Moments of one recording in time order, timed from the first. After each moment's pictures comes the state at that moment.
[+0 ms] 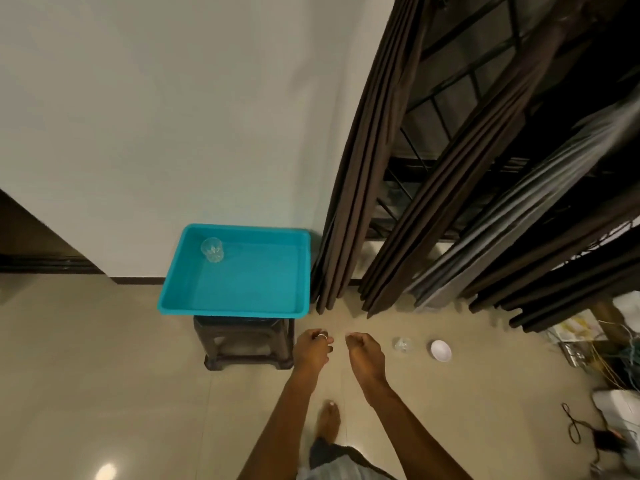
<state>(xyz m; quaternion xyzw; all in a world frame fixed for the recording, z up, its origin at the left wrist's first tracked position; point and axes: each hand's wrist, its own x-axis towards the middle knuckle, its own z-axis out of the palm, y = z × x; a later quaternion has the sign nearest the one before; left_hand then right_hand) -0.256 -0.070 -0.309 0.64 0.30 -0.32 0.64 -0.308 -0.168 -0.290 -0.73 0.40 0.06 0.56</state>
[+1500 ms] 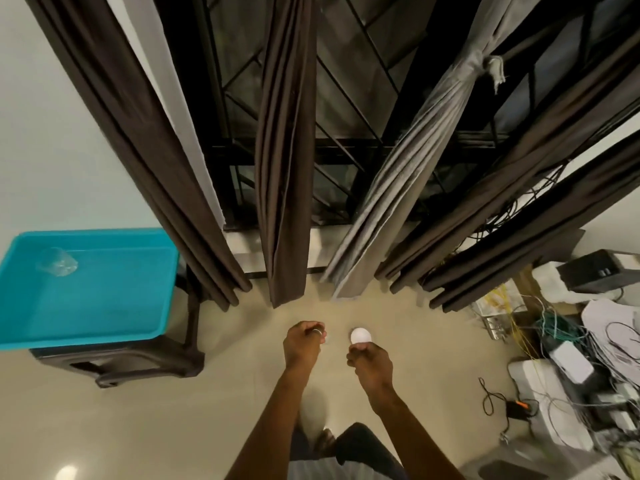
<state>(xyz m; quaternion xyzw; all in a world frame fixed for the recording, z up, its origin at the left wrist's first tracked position) -0.276 -0.441 -0.331 0.71 0.24 -0.28 0.60 -0.359 -0.556 -0.319 -0.69 0.49 0.06 0.53</state>
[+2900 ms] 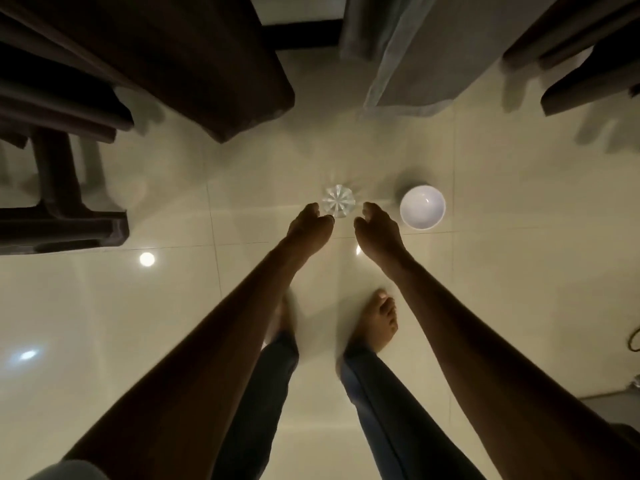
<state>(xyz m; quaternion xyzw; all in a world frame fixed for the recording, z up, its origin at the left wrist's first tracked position) -0.199 -0.562 -0.888 0.77 0.22 -0.51 0.31 -0.247 -0.691 -0.876 -0.74 0.36 0.37 0.44</state>
